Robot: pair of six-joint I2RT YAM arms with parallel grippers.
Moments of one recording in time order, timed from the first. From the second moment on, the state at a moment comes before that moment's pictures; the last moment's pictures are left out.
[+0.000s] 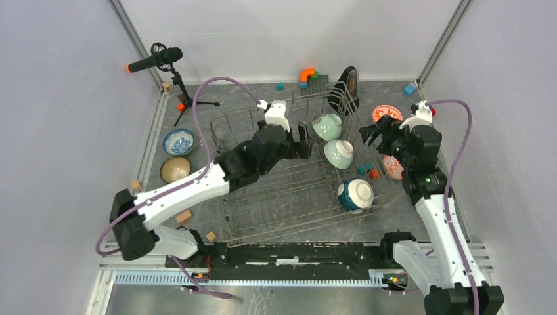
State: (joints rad) left arm -1.03 1.30 1.16 -0.23 -0.51 -0.54; right arm 0.06 0.87 0.83 -0.27 -0.15 0.49
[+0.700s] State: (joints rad) left arm -0.67 1.88 1.54 -0.08 0.06 -0.76; right arm 0.13 0.71 0.68 -0.22 -0.11 0.37
